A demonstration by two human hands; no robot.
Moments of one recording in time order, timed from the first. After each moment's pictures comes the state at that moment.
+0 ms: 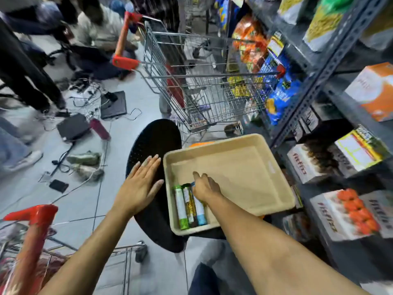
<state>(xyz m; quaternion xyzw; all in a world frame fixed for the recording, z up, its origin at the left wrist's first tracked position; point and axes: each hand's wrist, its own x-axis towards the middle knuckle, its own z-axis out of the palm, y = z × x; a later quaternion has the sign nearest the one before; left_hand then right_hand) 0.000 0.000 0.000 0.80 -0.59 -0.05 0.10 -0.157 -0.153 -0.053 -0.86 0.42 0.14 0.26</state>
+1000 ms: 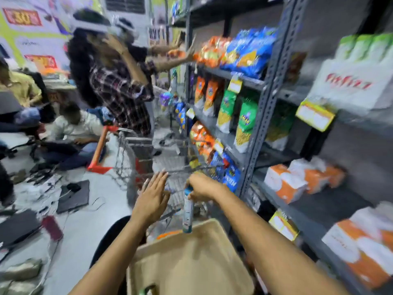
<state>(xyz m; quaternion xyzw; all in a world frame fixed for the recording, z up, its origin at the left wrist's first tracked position) -0.041 -0.187 0.180 0.74 -0.62 0.03 0.25 -0.203 -0.264 0.282 -0.92 0.35 0.07 0.14</state>
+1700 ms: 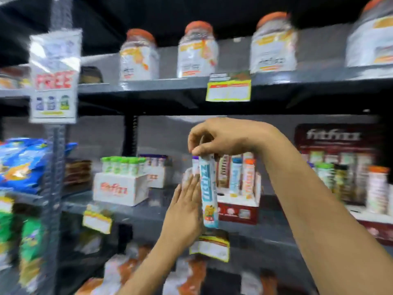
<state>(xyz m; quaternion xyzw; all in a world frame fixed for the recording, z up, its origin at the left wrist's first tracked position) -0.503 -0.263 0.463 0.18 -0.85 0.10 0.48 -0.559 -0.123 0.667 -0.75 0.64 -0.14 -0.09</state>
